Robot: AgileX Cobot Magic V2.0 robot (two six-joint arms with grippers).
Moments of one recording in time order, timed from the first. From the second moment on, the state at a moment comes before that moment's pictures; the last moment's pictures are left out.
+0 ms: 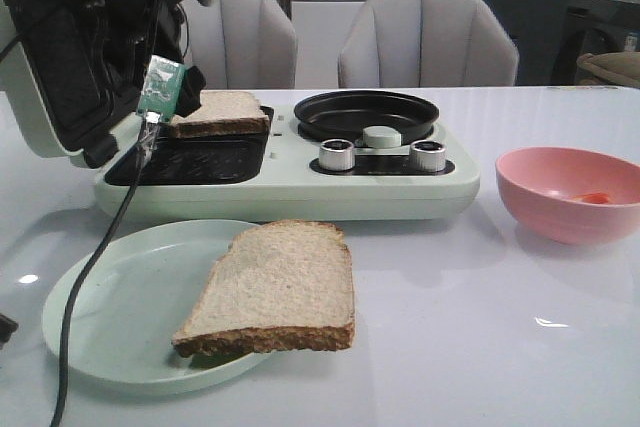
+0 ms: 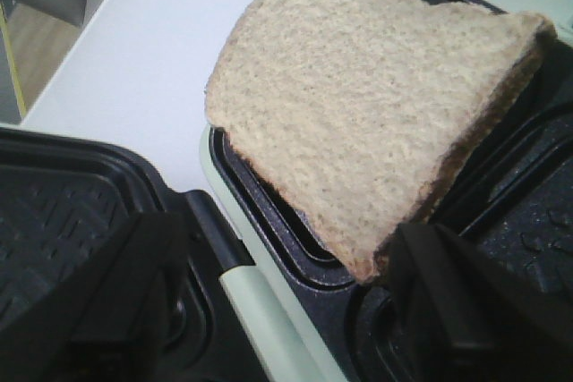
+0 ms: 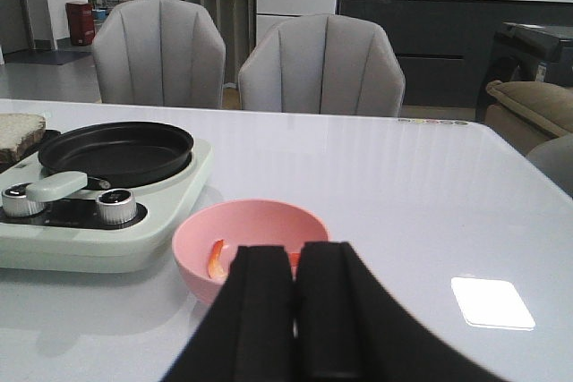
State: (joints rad) left arm -0.41 1.94 -1.40 0.97 0.33 -0.36; right arm 0.04 -0.01 0.03 -0.03 0.02 0.05
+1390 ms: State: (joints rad) left arm -0.46 0.59 -0.79 0.29 0.57 -0.36; right arm 0.04 -0.01 0.03 -0.03 0.02 0.05
